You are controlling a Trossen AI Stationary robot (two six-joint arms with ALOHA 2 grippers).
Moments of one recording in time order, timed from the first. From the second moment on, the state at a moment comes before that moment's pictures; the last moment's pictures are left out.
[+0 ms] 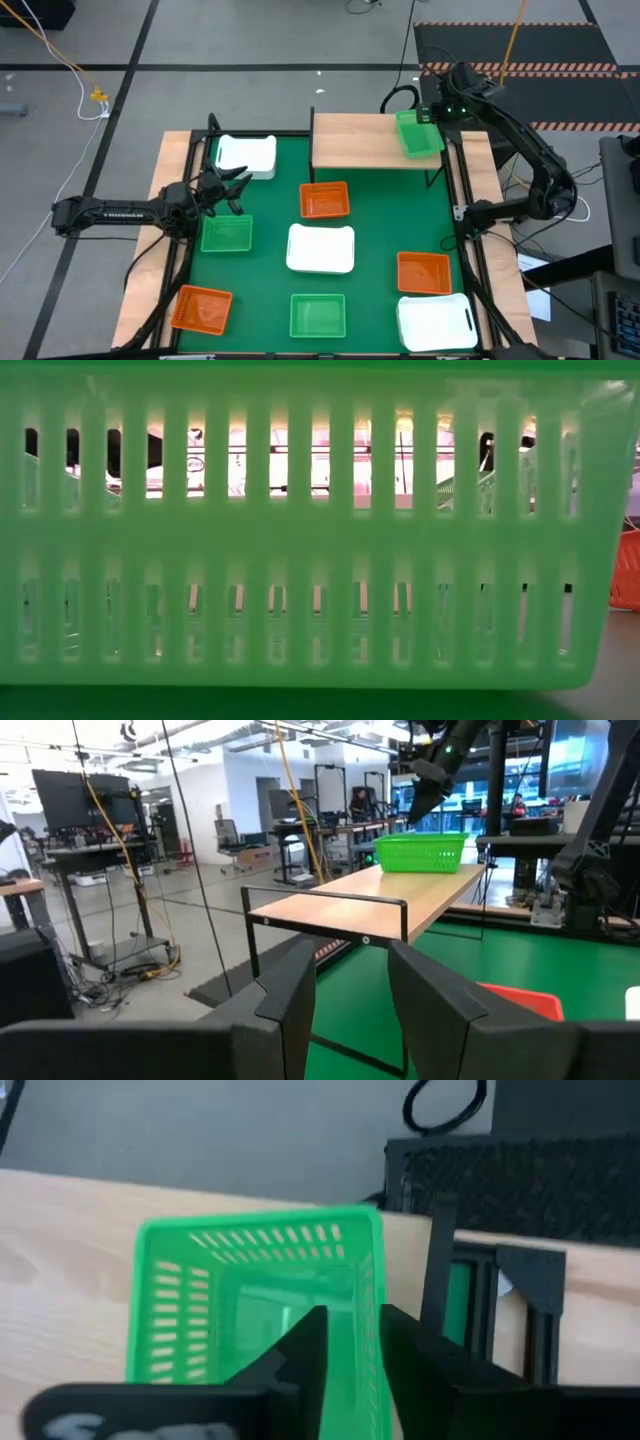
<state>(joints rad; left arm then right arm) 0.14 0.42 0.01 0.55 -0.42 0.13 -1.07 1.28 1.34 -1.05 0.05 0.37</state>
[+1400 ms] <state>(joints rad) 0.14 0.43 0.01 0.51 -0.42 0.16 0.07 1.38 1.34 -0.75 0.26 0.22</state>
